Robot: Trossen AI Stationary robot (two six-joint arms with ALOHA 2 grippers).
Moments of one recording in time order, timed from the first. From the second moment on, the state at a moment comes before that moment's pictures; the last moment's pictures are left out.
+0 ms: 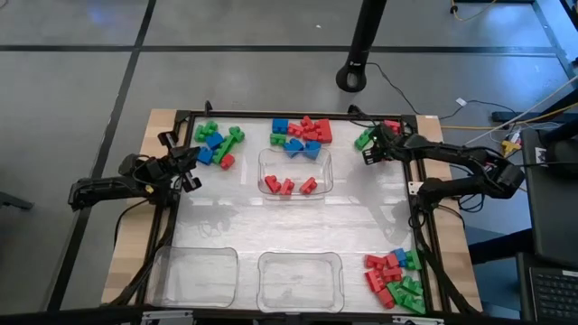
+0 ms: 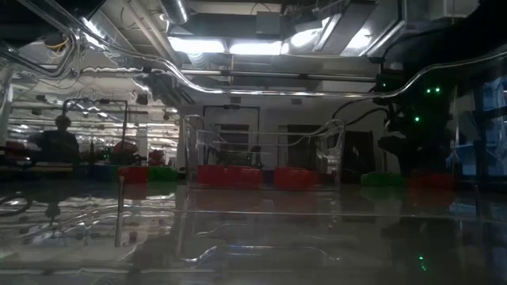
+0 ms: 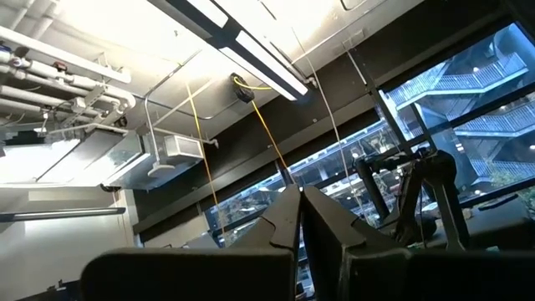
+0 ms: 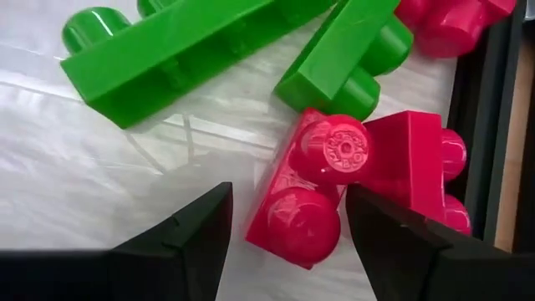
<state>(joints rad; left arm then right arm) 0.13 0.01 0.03 0.64 -0.14 0.55 -0.76 1.23 0.52 -0.49 0.35 0.47</state>
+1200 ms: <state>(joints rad) 0.13 0.01 0.03 0.64 -0.14 0.55 -0.75 1.23 0.42 -0.36 0.34 0.36</state>
